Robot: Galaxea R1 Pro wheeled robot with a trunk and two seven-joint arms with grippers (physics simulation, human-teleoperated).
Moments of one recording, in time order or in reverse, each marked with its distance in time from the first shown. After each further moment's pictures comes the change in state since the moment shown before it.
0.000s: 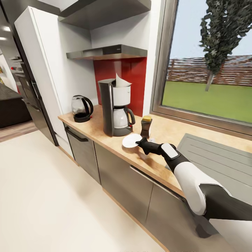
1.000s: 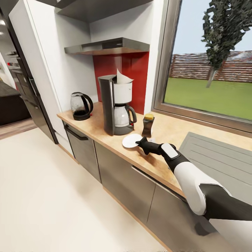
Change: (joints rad) left arm 0.000 0.000 0.000 0.000 0.000 0.000 -0.001; right arm 0.000 0.000 -0.001 0.000 0.000 0.000 0.000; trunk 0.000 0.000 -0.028
